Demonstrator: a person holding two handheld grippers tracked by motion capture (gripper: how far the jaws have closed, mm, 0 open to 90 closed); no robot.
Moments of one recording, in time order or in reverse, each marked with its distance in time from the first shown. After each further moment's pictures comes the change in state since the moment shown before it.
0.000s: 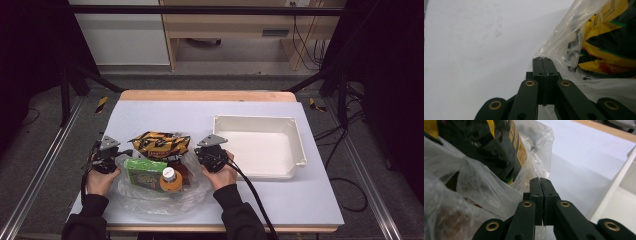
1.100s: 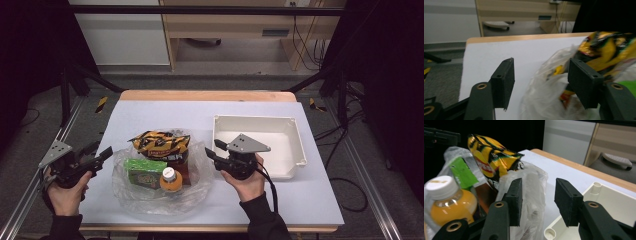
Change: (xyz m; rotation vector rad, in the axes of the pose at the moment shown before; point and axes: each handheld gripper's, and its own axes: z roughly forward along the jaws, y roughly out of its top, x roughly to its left) left arm -0.007 0.004 -0.119 -0.389 -0.036 -0.130; right arm -0.014 0.007 -0.113 -0.308 0.085 -0.018
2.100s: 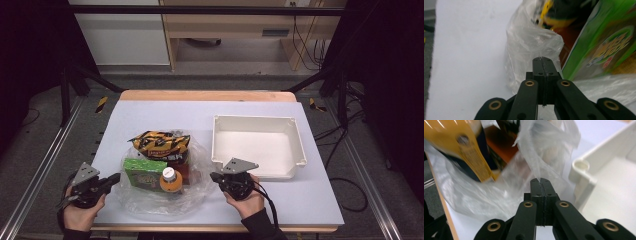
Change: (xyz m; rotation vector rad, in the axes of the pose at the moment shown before) left arm -0.019 -0.068 0.016 0.335 0.022 0.070; right arm 0.012 -0.069 0.012 0.284 0.072 0.001
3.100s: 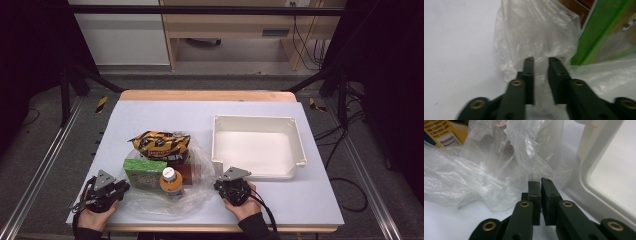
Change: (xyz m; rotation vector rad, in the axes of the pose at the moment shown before) left arm -0.007 -0.025 0.031 0.074 0.049 0.064; right arm -0.007 -0.042 0.035 0.109 -0.069 0.025
